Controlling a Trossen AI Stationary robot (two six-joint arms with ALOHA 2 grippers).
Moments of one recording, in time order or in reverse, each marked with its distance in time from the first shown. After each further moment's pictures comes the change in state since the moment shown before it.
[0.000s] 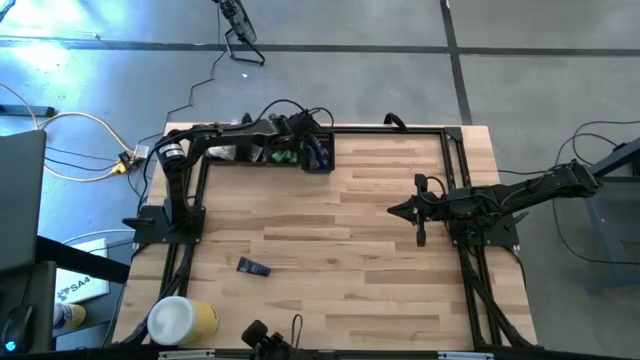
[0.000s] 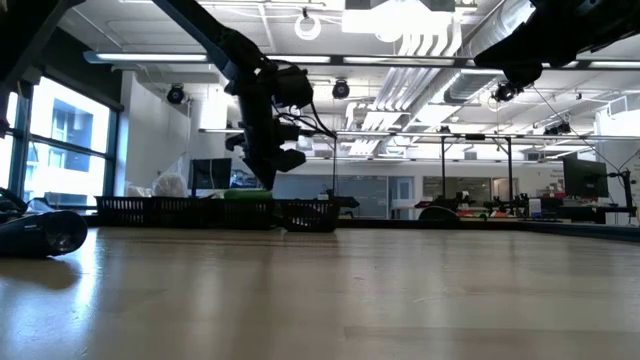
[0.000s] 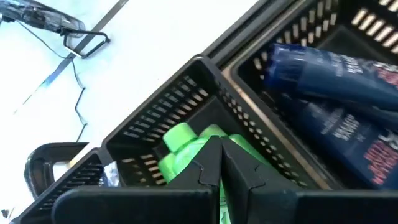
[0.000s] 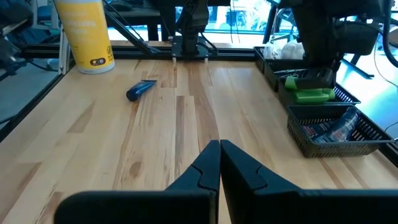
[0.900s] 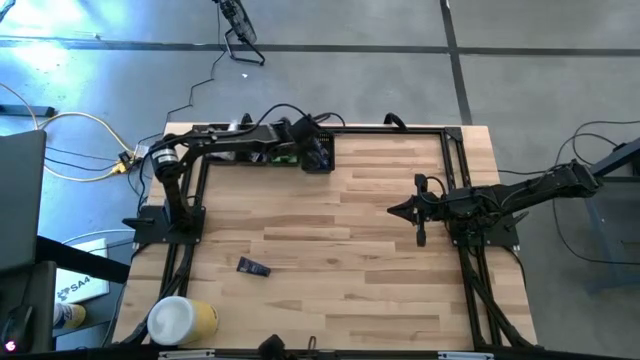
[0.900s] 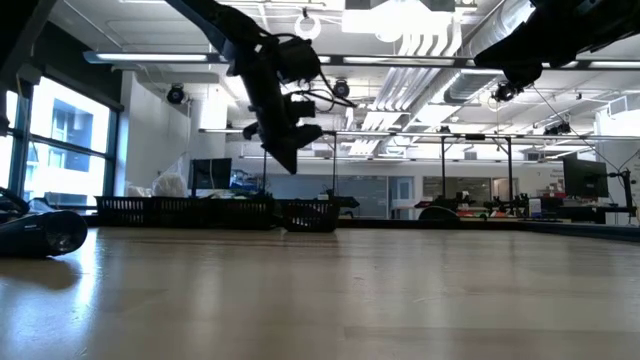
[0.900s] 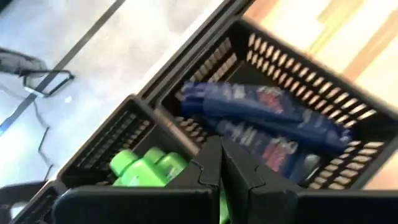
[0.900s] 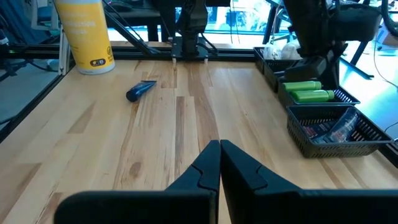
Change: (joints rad) left arm -0.079 -0.063 -0.001 0.060 0.093 0.053; right arm 0.000 0.000 0.000 0.002 0.000 -0.001
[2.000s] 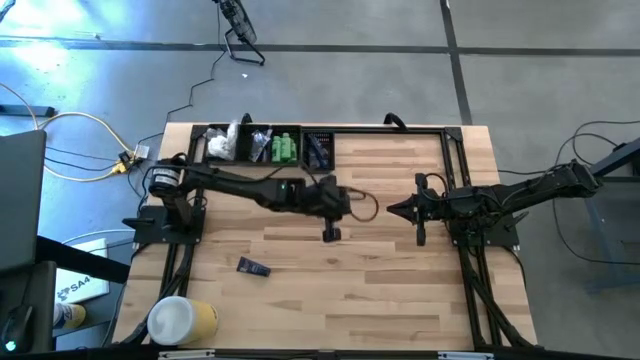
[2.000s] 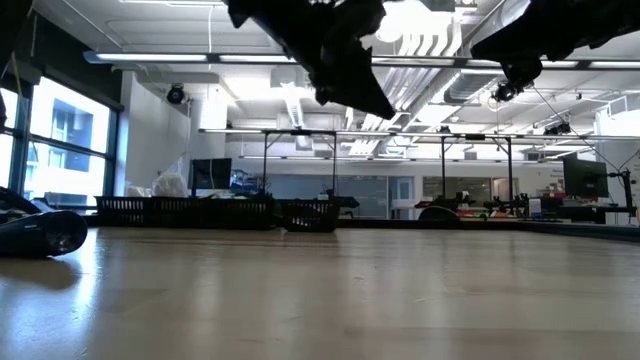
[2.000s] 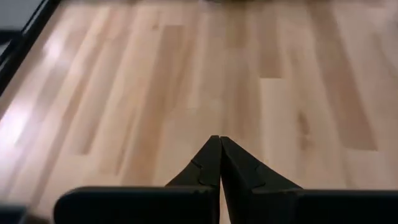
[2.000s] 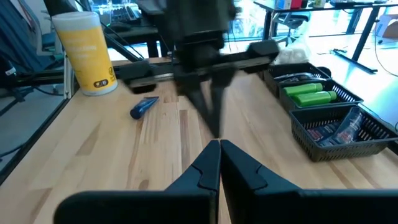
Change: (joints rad) left arm -0.458 0.000 0.000 0.291 0.255 0.124; right arm 0.000 0.000 0.000 0.047 0.008 0.077
